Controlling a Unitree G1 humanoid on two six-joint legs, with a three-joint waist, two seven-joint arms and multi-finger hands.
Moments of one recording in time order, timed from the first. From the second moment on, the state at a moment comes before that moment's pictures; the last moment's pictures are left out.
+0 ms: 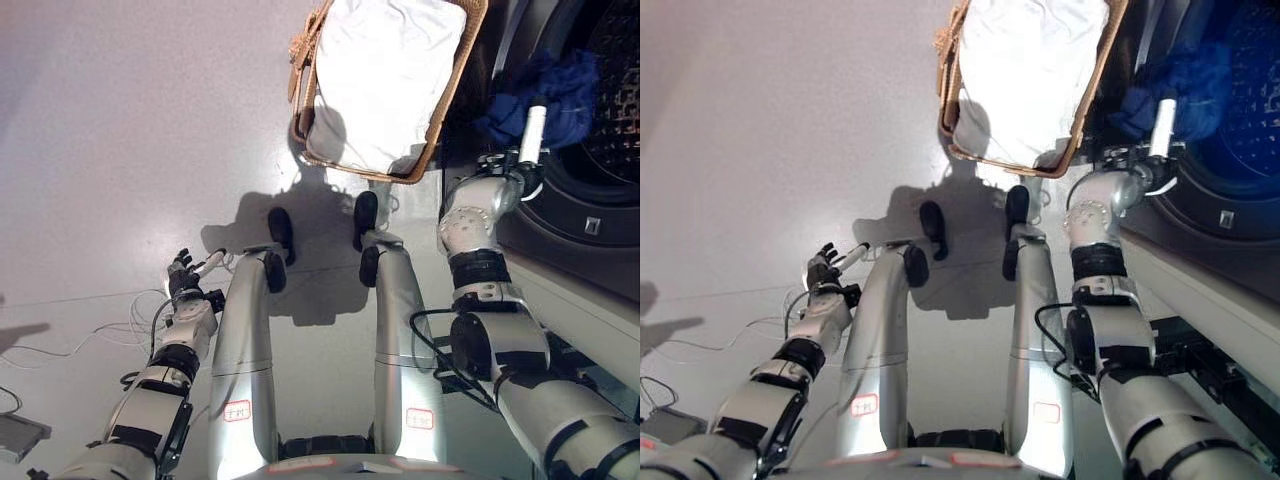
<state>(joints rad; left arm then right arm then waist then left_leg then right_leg) -0.47 0.31 -0.12 0.98 -0.55 -0.07 0.44 -0.98 -0.25 -0.24 0.71 1.07 -0.53 -0.80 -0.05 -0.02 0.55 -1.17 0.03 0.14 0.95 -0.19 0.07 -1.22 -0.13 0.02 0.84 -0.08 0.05</state>
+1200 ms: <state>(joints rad) -0.36 0.20 -0.18 1.06 -0.55 -0.07 0.38 -0.95 -0.51 -0.14 0.85 1.02 -0.39 -0.69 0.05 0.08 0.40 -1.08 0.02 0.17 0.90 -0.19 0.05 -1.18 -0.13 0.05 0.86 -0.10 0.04</state>
